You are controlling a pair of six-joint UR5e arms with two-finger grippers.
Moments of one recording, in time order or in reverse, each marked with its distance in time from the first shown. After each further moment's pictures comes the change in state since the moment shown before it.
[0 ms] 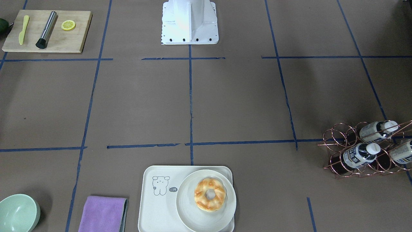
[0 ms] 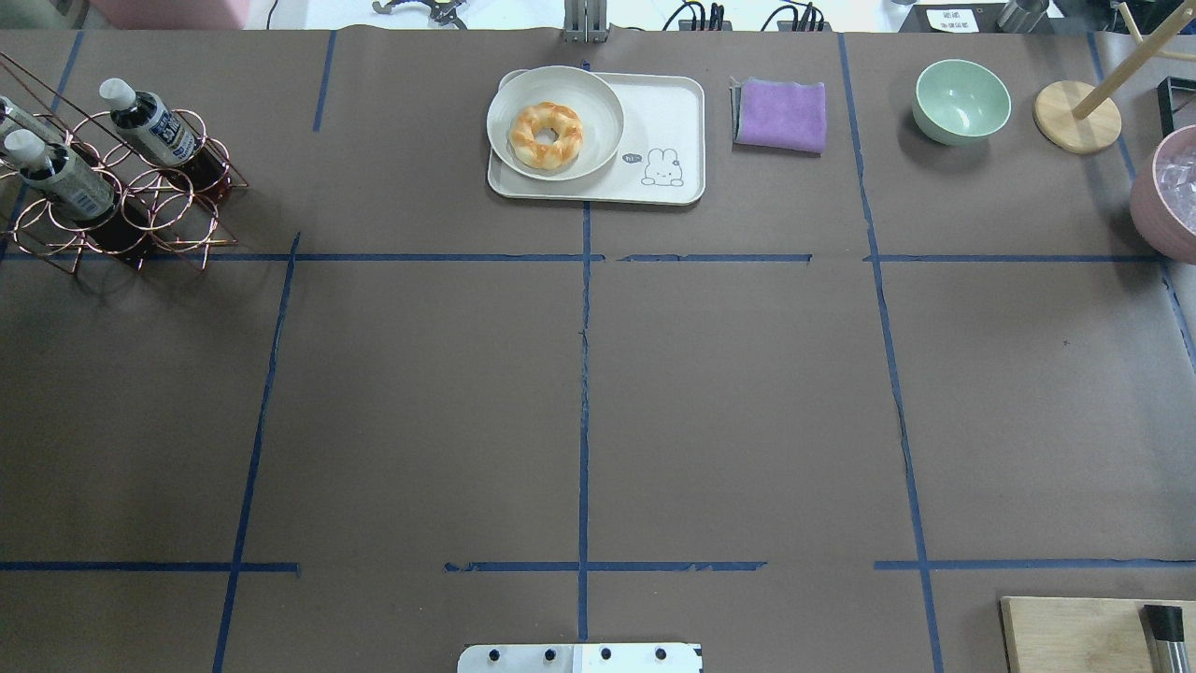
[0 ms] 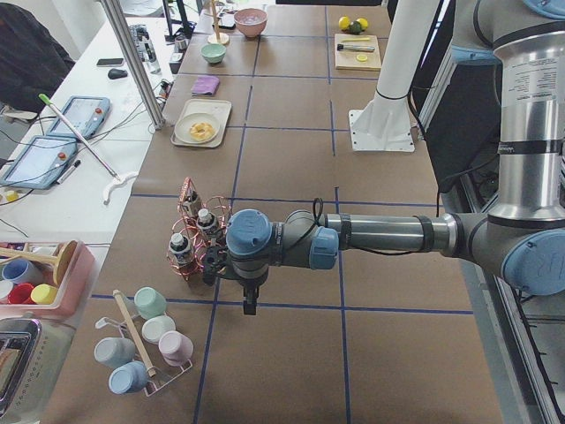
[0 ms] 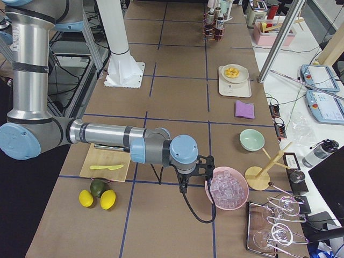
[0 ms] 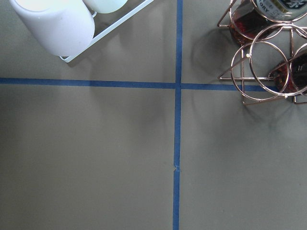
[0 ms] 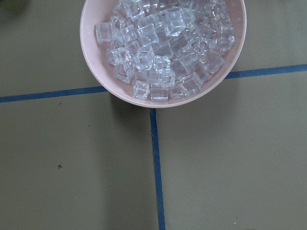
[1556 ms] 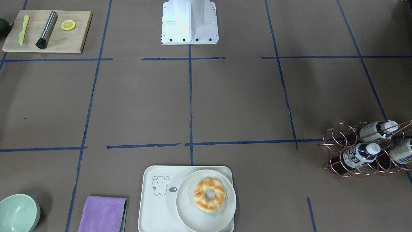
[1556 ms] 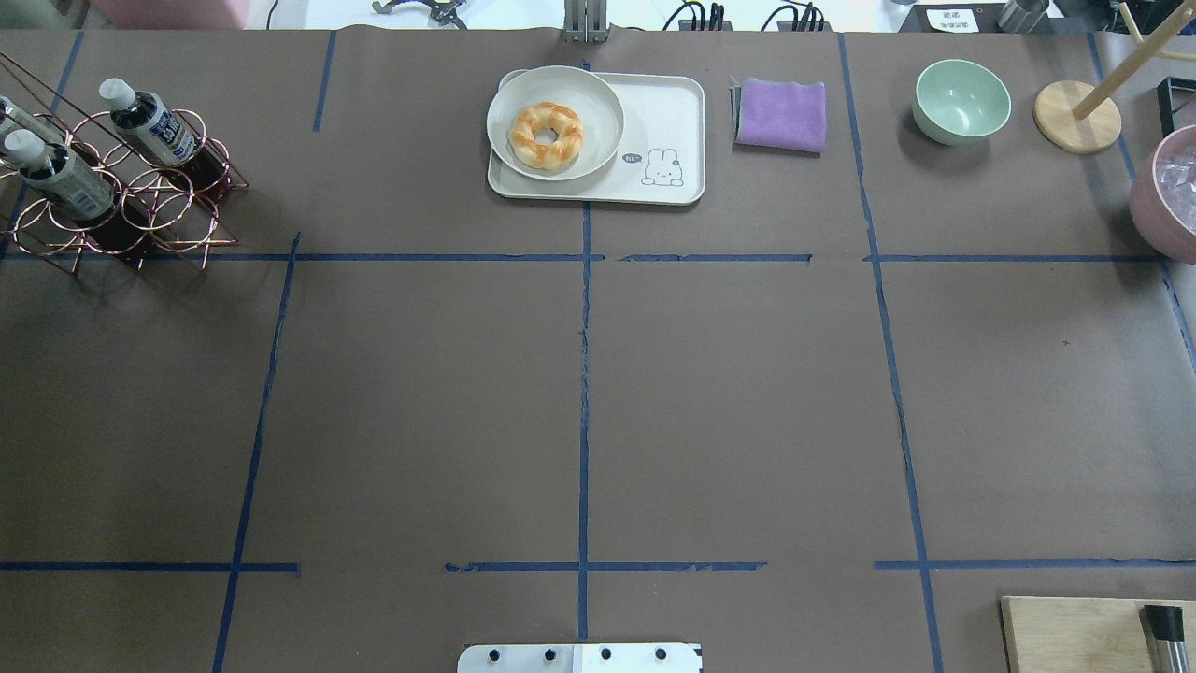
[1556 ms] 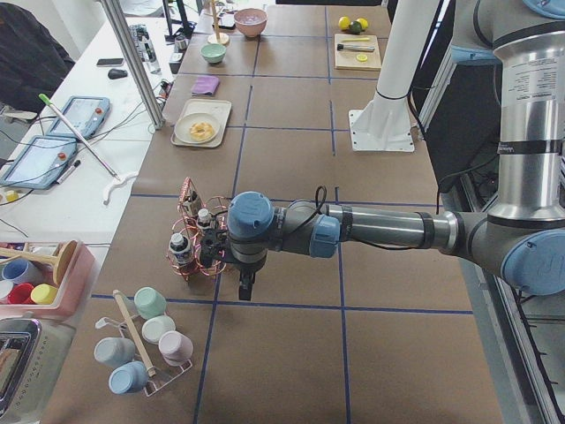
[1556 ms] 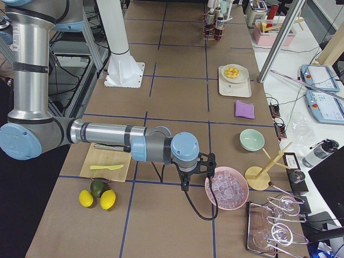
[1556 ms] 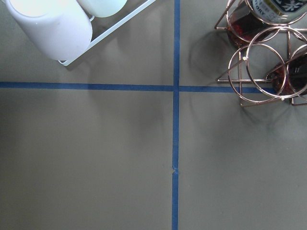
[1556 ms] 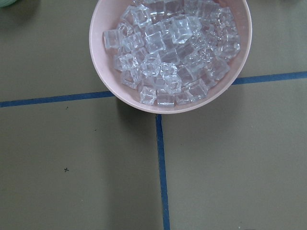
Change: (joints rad) left arm 0.001 -0.001 -0.096 -0.008 -0.010 -0.018; right arm 0.000 0.007 0.017 0.000 0.006 0.006
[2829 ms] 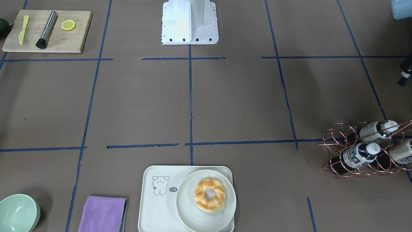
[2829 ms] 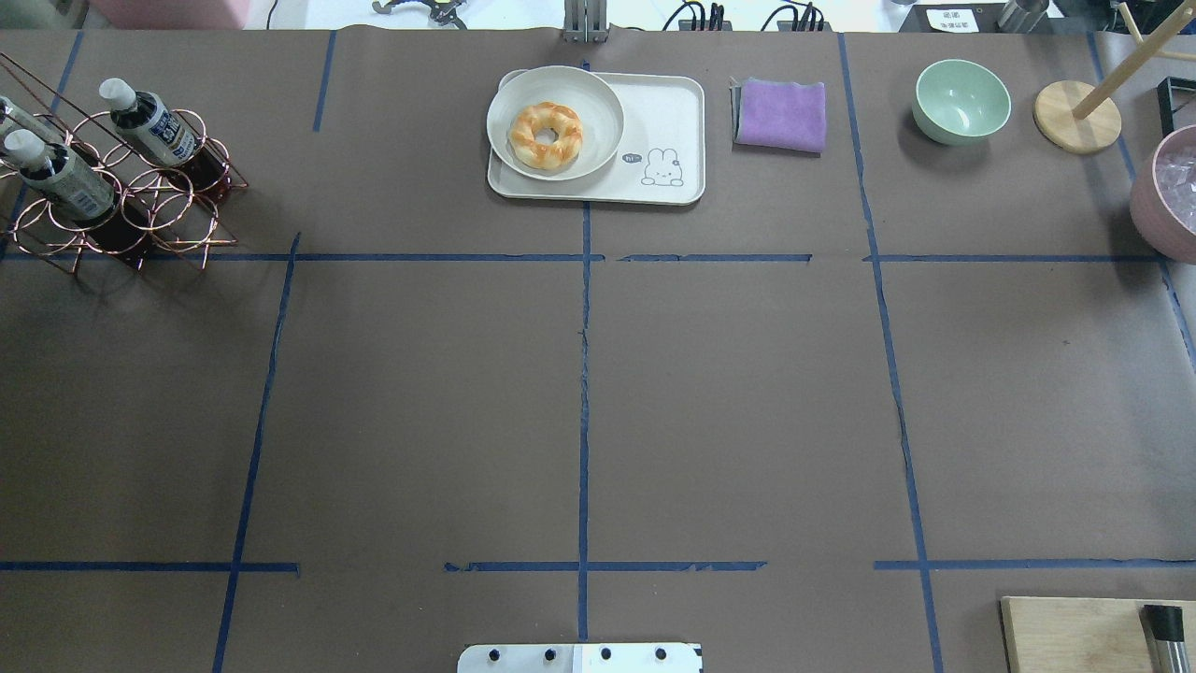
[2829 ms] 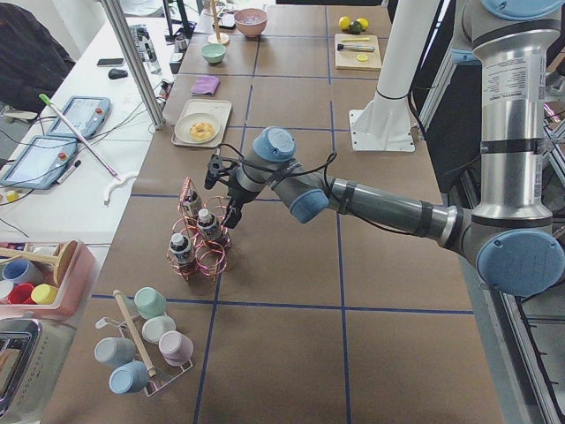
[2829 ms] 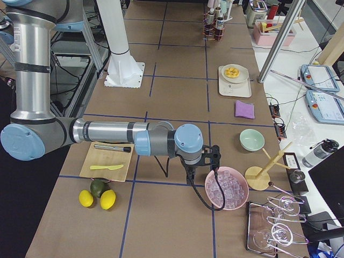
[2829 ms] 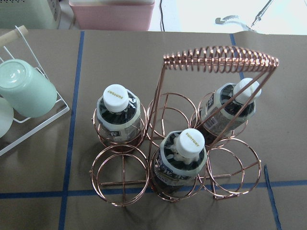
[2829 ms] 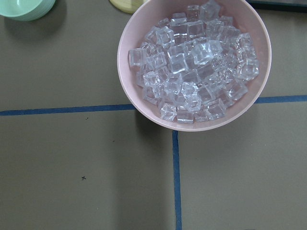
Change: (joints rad) left arm 0.291 0.009 -0.128 -0.568 0.309 -0.643; right arm -0.004 0.023 0.025 -0.001 0.007 0.001
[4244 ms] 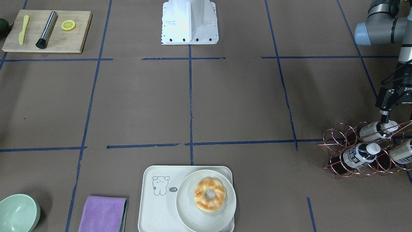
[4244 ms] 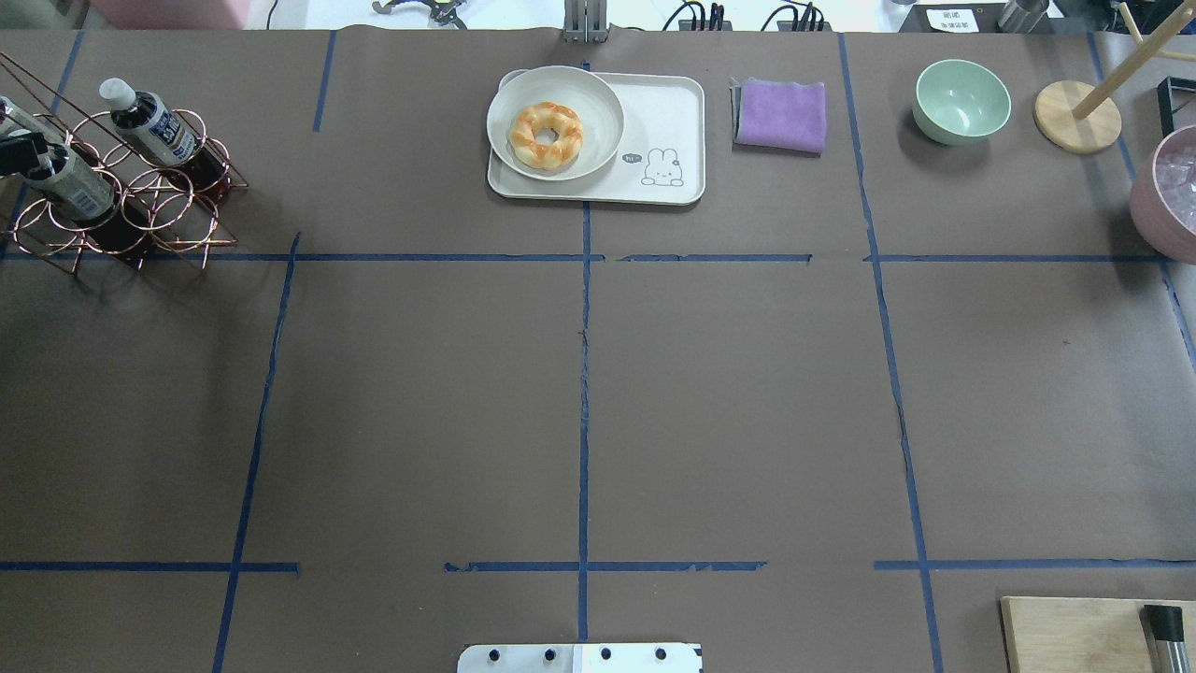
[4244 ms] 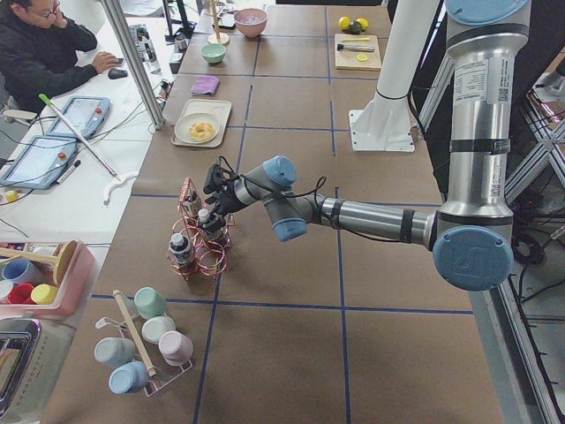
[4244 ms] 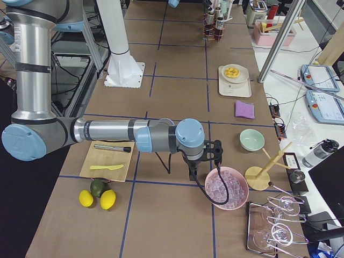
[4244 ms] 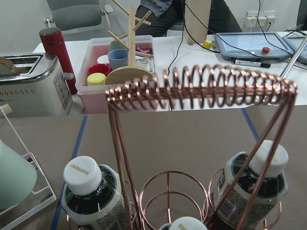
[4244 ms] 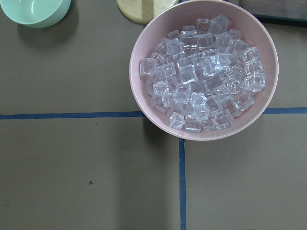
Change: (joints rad) left arm 0.234 -0.059 0.226 -0.398 0.480 -0.140; right arm 0.000 0.010 0.017 0.002 0.000 -0.002
